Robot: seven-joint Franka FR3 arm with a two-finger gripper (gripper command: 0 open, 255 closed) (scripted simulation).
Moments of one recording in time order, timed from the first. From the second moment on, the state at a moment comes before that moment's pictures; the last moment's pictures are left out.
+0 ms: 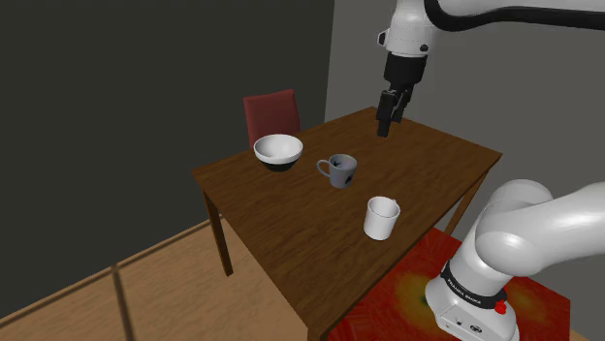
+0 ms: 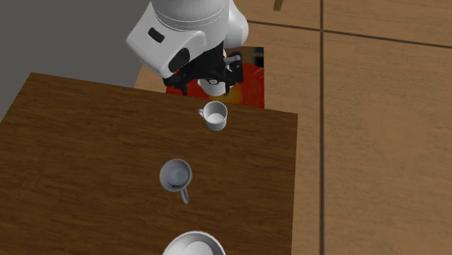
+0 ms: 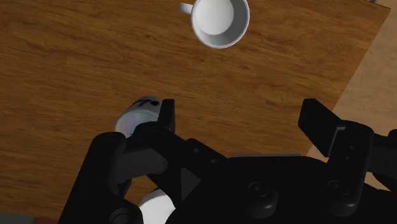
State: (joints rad) arm -0.01 -0.80 0.07 -2.32 0.03 1.52 -0.09
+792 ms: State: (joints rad) arm 0.01 -0.94 0.18 -2.71 0.10 1.77 0.06
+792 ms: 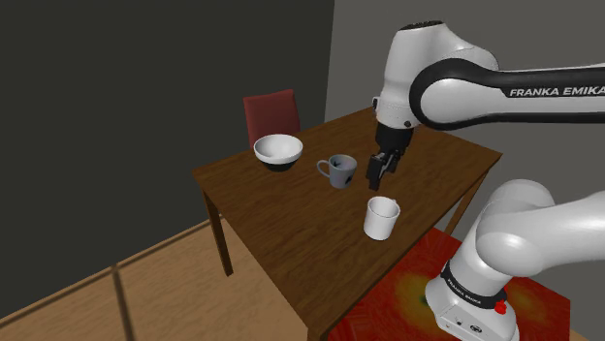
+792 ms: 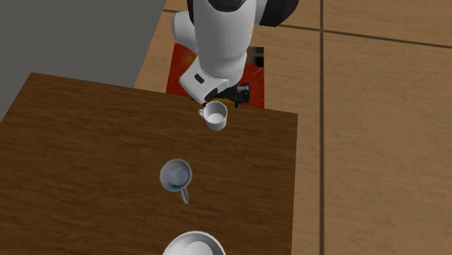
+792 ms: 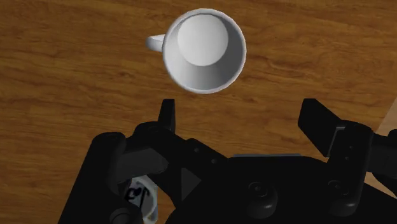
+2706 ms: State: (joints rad) arm 0.05 -0.88 0.31 -3.01 0.20 2.11 0.18
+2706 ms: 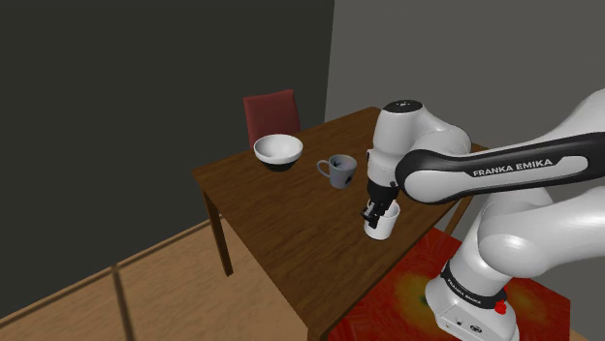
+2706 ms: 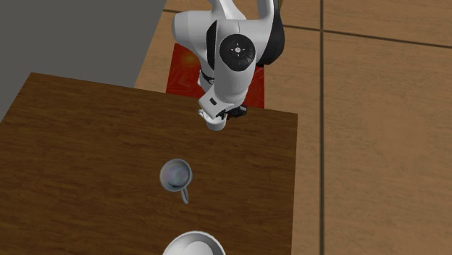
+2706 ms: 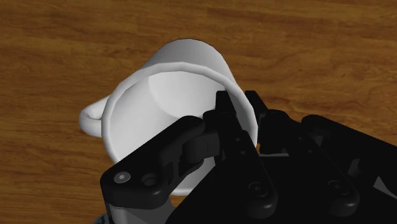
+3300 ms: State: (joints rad) arm 0.05 -0.93 0.29 -2.96 0.18 2.02 0.18
